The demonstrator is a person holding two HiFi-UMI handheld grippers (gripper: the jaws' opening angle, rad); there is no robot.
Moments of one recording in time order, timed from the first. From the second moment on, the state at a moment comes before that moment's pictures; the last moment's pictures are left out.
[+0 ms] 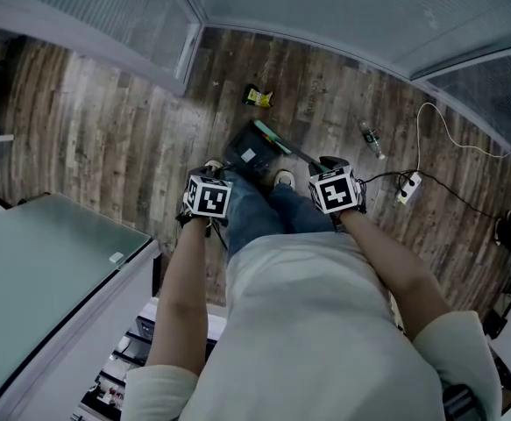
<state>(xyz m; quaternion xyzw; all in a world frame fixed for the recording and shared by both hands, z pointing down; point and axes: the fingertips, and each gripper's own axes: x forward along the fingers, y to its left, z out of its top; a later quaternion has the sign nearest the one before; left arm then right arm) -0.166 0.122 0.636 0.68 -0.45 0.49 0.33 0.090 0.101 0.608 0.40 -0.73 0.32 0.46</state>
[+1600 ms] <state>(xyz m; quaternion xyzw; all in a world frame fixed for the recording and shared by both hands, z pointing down) -0.176 0.096 0.630 0.68 -0.45 0.49 0.31 0.093 0.068 0.573 0.44 -0.72 0.38 0.37</state>
